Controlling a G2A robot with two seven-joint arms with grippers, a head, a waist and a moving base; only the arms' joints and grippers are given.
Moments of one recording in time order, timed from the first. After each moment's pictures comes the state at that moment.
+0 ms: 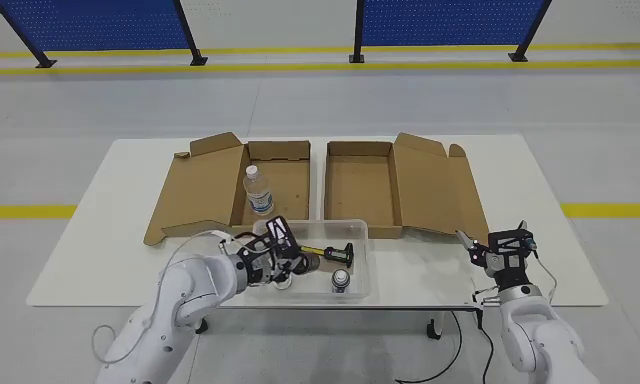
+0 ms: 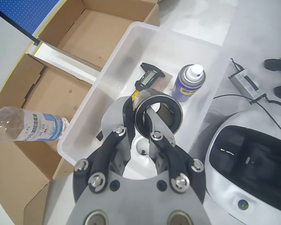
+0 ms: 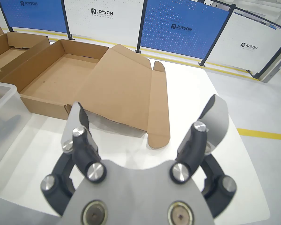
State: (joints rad) left arm 1.39 -1.08 -1.28 -1.87 1.18 -0.69 -0.63; right arm -1.73 -1.15 1.60 -1.80 -1.33 0.00 0.00
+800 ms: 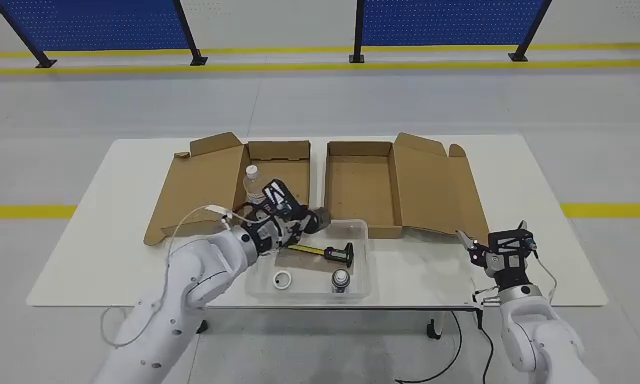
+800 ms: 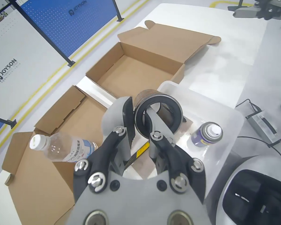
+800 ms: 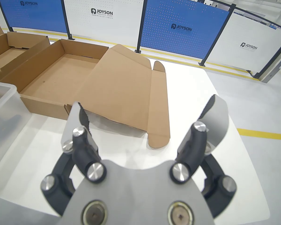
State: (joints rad) left arm 1.23 -1.11 -1.18 -1.82 1.21 -0.45 -0.48; right arm -1.73 -1.15 1.60 -1.80 -1.33 0.00 0.00
